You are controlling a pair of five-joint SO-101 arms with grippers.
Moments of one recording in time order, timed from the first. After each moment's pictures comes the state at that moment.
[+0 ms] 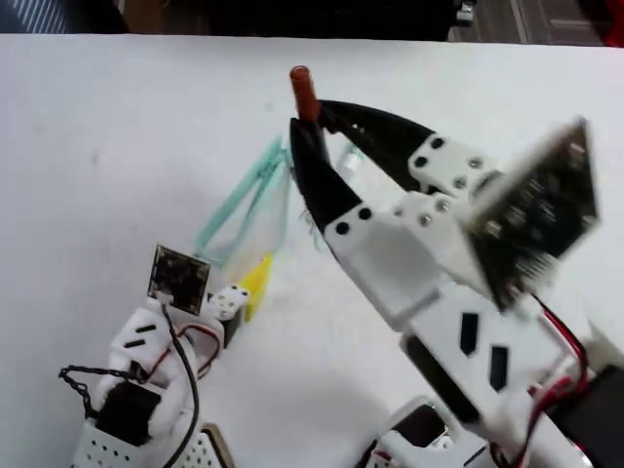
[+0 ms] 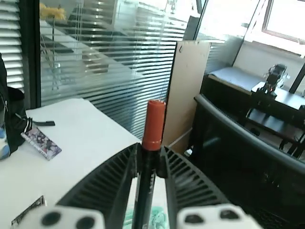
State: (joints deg) left arm 15.7 -104.3 86.5 50.5 2.9; right arm -39.1 -30.3 -44.7 85.0 13.4
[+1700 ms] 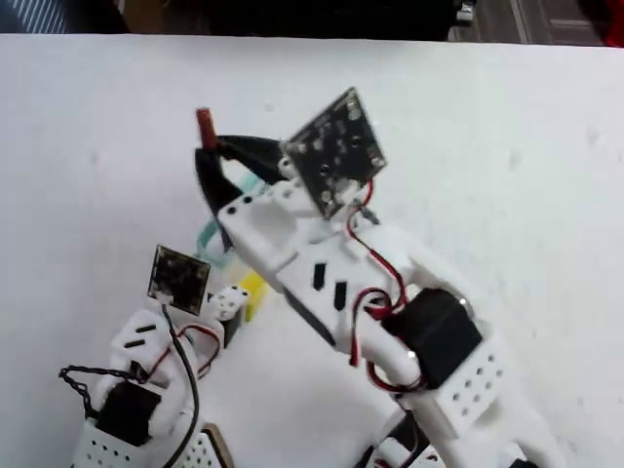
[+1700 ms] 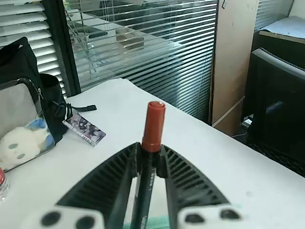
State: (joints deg) left arm 15.7 -104.3 86.5 50.5 2.9; right arm -46.1 -40.8 5.5 53.5 1.4
